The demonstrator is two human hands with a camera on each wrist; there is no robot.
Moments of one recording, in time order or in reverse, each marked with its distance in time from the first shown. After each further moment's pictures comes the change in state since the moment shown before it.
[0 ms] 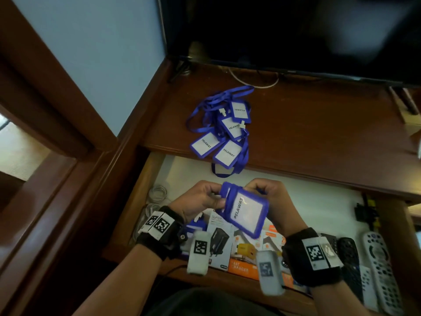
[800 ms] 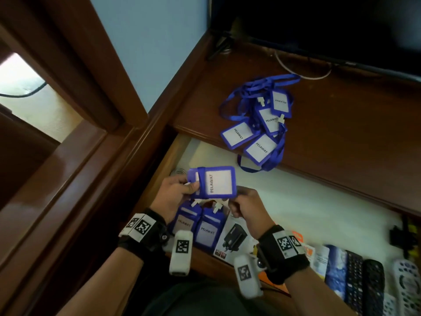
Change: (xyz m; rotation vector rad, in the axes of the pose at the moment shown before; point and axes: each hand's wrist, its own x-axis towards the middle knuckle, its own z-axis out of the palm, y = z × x) left_hand -0.053 -0.031 -0.065 -0.255 0.739 -0.145; right_hand 0.034 0.035 0.101 0.237 -0.142 0.501
